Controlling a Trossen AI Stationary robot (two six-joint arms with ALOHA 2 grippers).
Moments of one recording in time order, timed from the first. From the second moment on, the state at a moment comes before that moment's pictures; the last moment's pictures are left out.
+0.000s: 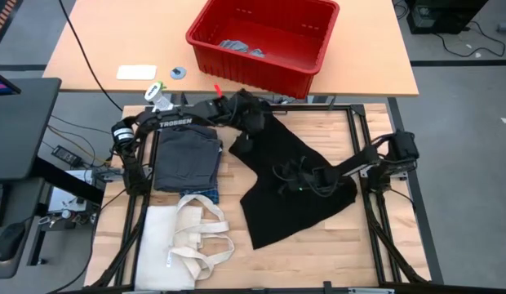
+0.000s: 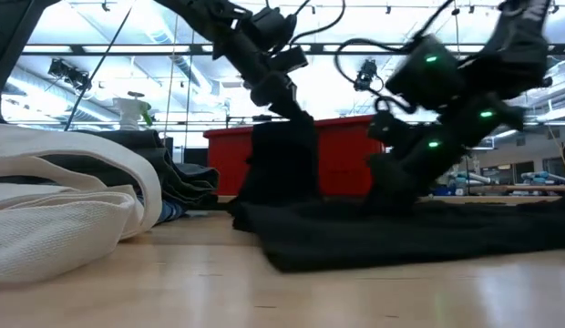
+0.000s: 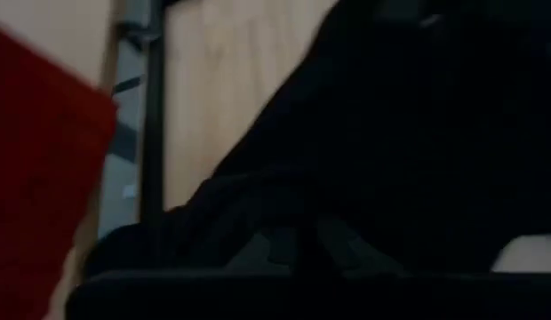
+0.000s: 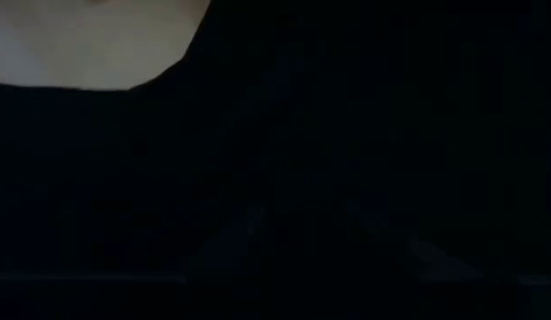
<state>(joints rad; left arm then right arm) 0.41 1.81 1.51 -0.45 0.13 0.61 0.09 1.72 0.55 0.32 0.54 0.53</state>
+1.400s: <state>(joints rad) 0.12 1.94 1.51 -0.25 0.38 0.58 0.31 1.61 0.65 0.23 0.91 0.40</state>
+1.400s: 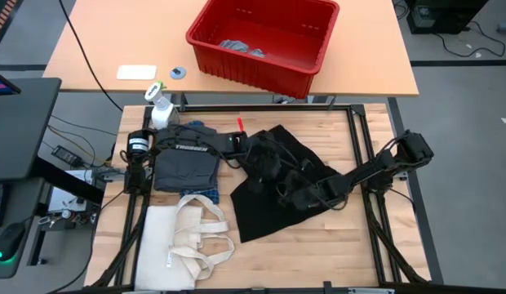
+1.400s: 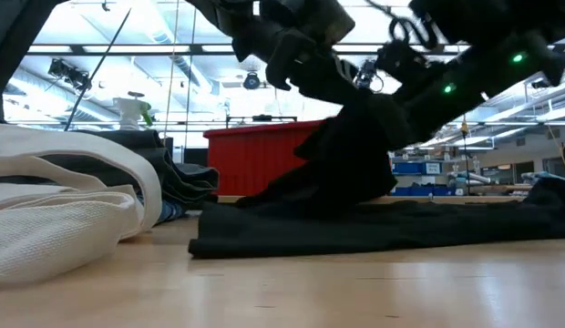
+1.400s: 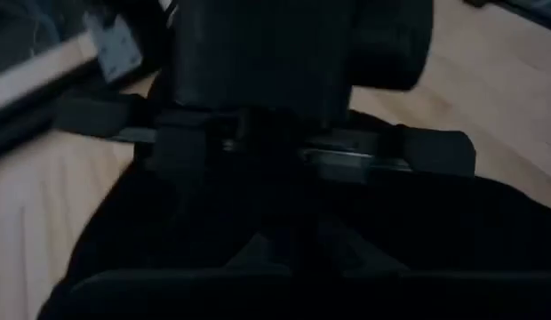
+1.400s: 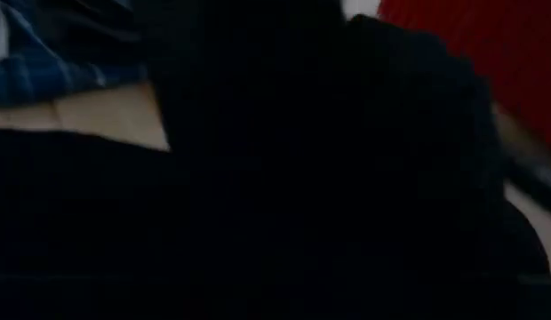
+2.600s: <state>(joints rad) 0.01 2.16 1.51 0.09 0.46 0.61 0.55 1.61 0.65 -0.31 0.69 1.10</state>
